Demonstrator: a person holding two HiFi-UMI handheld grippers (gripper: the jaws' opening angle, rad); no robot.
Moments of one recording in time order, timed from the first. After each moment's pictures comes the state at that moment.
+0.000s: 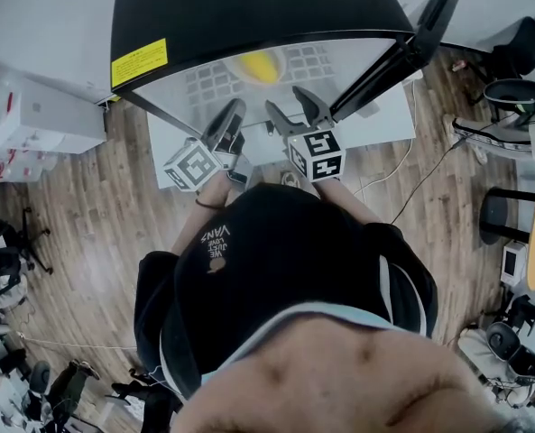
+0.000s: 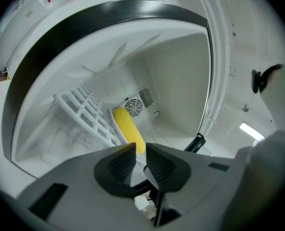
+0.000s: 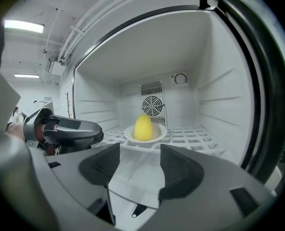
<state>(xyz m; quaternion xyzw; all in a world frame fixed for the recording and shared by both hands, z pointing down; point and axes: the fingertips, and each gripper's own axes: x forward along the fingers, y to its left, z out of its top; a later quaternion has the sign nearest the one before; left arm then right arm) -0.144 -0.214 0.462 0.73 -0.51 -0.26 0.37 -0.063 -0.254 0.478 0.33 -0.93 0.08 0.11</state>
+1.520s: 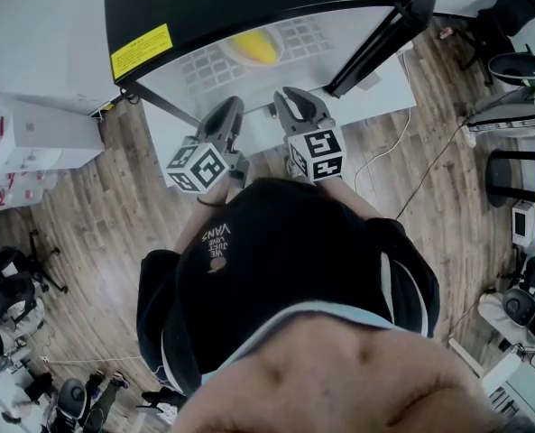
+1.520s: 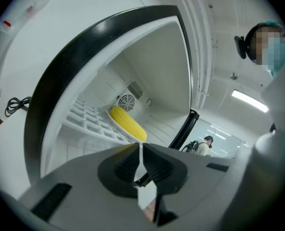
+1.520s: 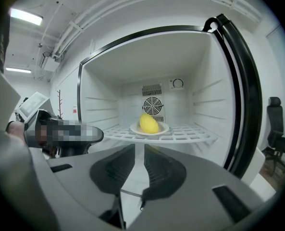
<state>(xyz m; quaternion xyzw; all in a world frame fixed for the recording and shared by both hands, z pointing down) -0.148 -0.187 0.476 0.79 -0.52 -0.13 0.29 -0.060 -0.217 0.482 0.38 -0.91 0.08 0.11</state>
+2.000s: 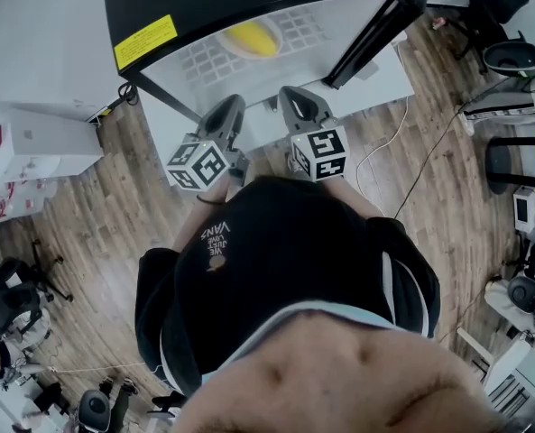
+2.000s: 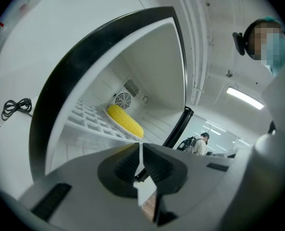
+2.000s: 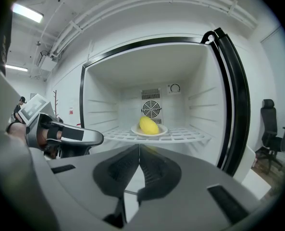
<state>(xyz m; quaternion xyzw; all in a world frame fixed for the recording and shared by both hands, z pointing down) -0.148 -0.176 0.478 0.81 -0.49 -0.11 0.28 -0.056 -0.200 0.475 0.41 -0.90 0.07 0.10</state>
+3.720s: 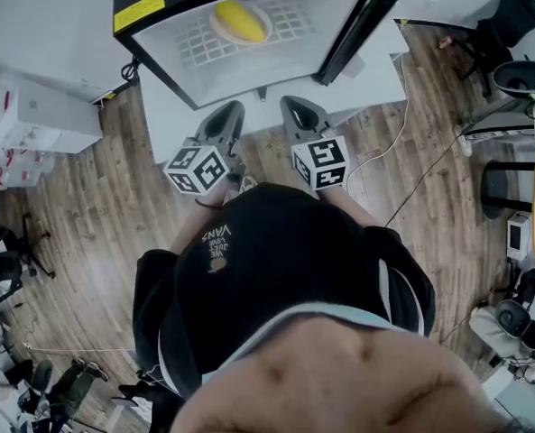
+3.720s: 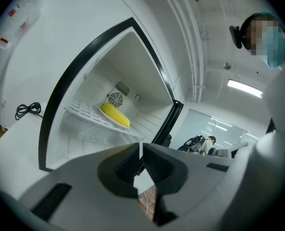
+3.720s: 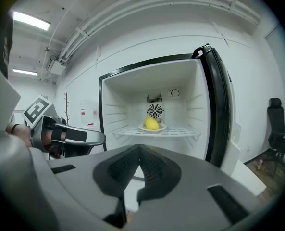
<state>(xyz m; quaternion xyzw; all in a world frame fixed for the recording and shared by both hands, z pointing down) -0.099 -0.114 0.472 0.80 -0.53 -0.10 0.26 -0.006 -0.141 0.467 0.37 -0.92 0.06 0.09</state>
